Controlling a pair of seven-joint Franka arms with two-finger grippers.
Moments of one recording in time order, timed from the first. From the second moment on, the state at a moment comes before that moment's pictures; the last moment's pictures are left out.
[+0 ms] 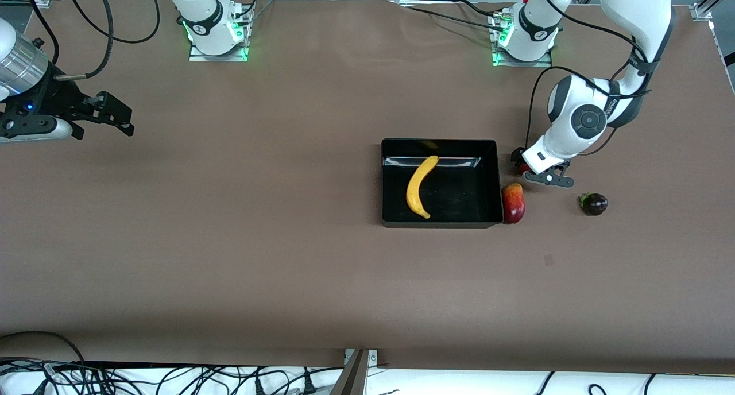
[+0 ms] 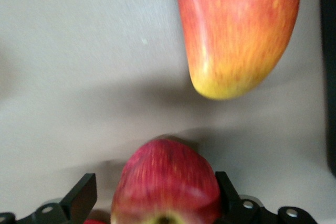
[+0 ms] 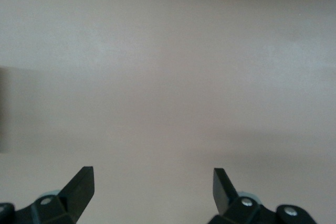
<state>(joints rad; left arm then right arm) -0.06 0.27 -0.03 -2.41 0.12 2.59 -0.01 -0.13 0.00 0.22 -1.65 0.01 1.70 0.02</state>
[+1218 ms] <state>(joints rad) -0.23 0.53 -0.35 -1.96 0.01 2.42 -0.51 -0.10 -0.01 0.25 -1.65 0.01 1.70 0.02</state>
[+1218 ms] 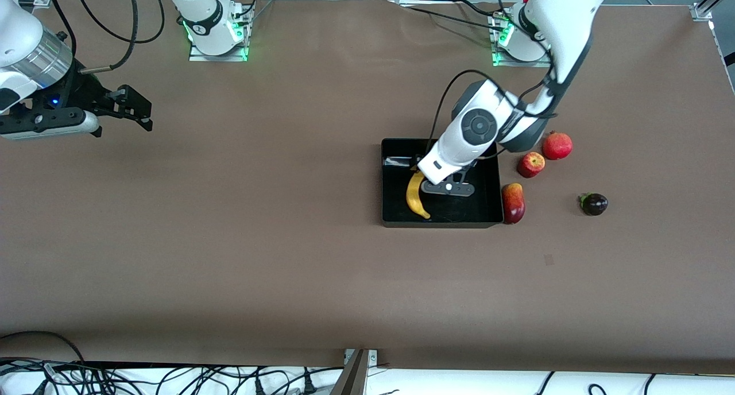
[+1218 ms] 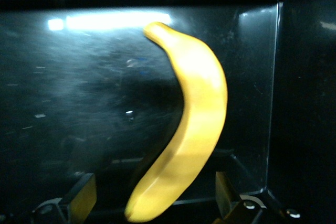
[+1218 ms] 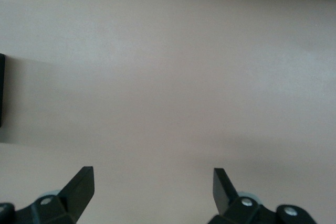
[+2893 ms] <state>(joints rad) -0.10 0.42 -0.34 -1.70 0.16 1.98 -0.42 -0.10 -0.01 0.25 -1.65 0.01 1.70 0.02</state>
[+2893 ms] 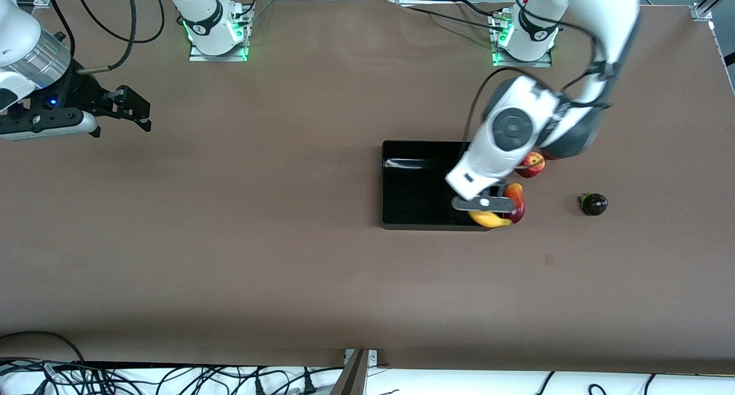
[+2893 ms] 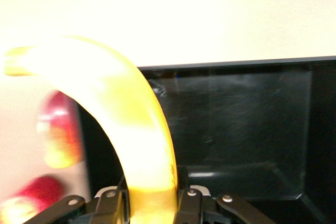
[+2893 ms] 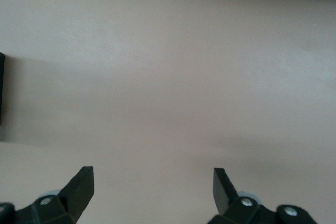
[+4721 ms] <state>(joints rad) 0.36 0.44 -0.42 -1.95 0.36 2.27 0.21 0.42 0.36 0.26 -1.60 0.02 1.99 0.52</state>
